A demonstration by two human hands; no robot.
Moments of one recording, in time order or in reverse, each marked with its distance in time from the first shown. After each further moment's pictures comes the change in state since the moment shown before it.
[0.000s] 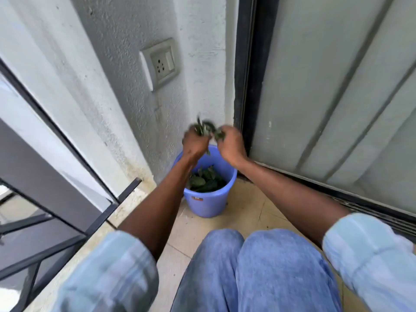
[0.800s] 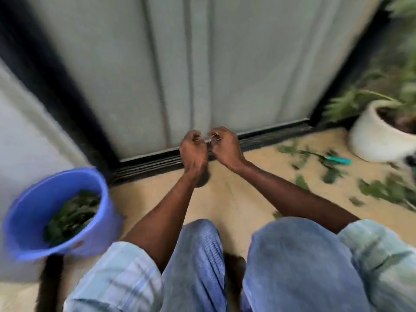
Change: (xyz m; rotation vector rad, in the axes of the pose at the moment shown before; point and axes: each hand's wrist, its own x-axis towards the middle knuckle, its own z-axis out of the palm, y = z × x) left_hand -0.218 0.105 0.249 -0.246 -0.515 0.344; right_hand -0.204 0.168 -0.215 -0.251 0.563 0.464
